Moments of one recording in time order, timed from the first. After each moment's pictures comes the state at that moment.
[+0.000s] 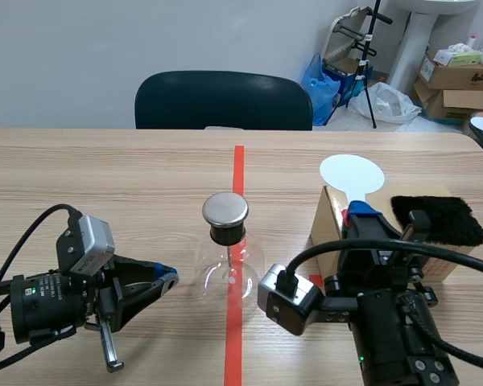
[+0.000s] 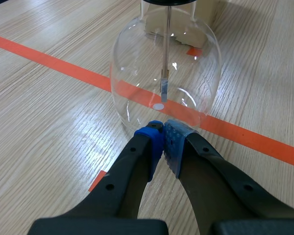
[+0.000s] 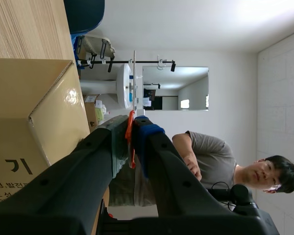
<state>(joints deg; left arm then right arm) 1.5 -23.5 15.3 59.1 20.5 -45.1 -42.7 -26.8 15.7 -25.9 91.0 -91.3 -32.9 -25.2</state>
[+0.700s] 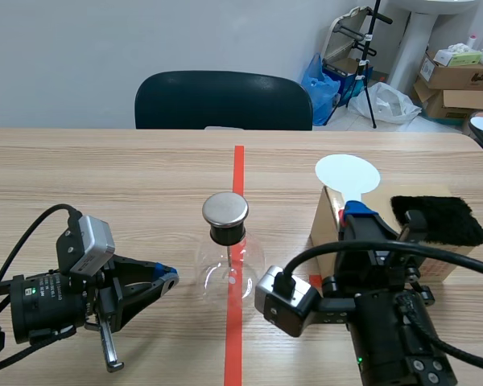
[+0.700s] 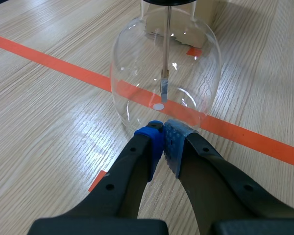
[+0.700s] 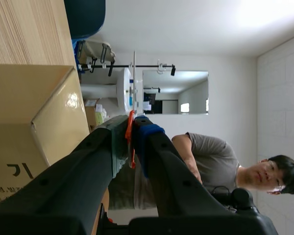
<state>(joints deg) 1.5 -23.5 15.3 59.1 20.5 -45.1 -42.7 -26.8 15.7 -25.9 91.0 -91.3 -32.9 -23.3</state>
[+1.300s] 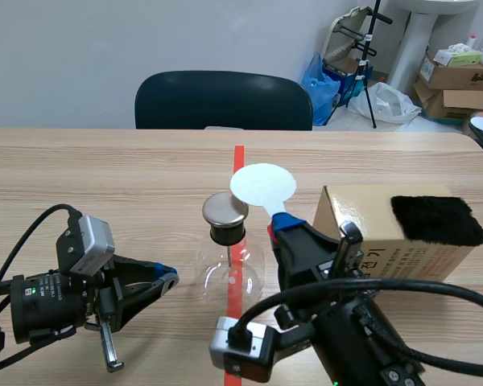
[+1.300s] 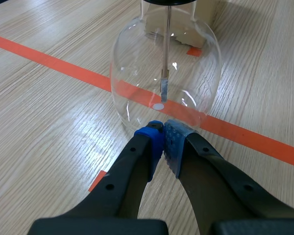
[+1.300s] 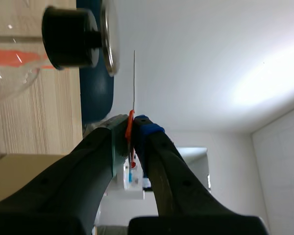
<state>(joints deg) 1.5 -23.5 15.3 59.1 20.5 -45.1 -42.7 -26.8 15.7 -25.9 91.0 -91.3 -32.9 -0.8</state>
